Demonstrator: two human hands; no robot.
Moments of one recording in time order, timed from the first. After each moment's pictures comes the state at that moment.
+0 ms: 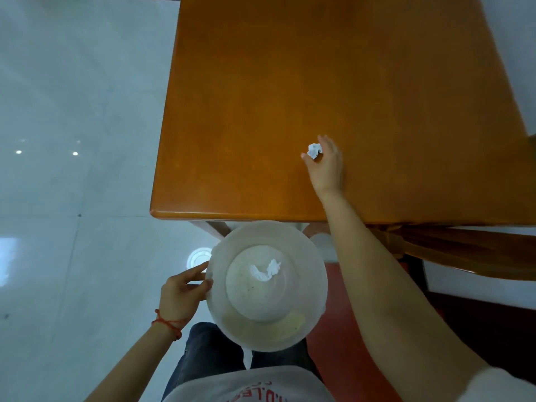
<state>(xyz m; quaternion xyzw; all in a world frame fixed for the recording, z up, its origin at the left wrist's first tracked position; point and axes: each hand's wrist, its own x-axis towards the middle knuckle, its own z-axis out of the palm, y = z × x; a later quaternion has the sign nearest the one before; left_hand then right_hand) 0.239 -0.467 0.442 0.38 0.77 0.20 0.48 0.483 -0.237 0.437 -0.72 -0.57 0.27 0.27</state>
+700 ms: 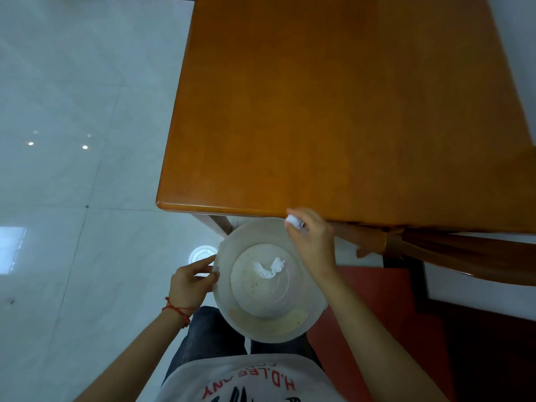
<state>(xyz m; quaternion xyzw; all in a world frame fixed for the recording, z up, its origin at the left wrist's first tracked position) 0.251 -0.470 0.438 0.38 0.77 0.21 0.47 0.465 -0.383 0.455 -0.62 -0.63 0.33 0.33</state>
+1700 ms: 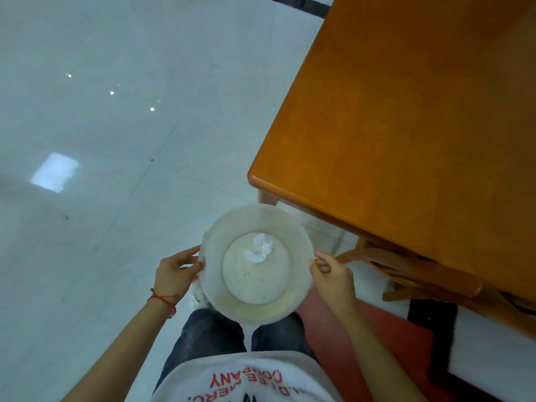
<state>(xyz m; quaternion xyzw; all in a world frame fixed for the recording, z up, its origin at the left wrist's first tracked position) 0.137 -0.565 0.426 0.18 0.82 0.34 0.42 0.406 -0.451 0.419 -0.64 -0.61 0.45 0.13</state>
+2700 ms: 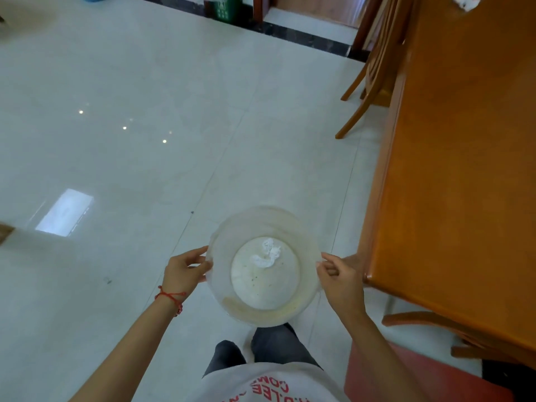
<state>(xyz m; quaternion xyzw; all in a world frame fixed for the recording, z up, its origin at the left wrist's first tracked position) -0.176 -0.458 0.432 0.19 0.79 0.37 0.44 0.101 -0.368 0.428 -0.64 -0.61 0.43 0.19</state>
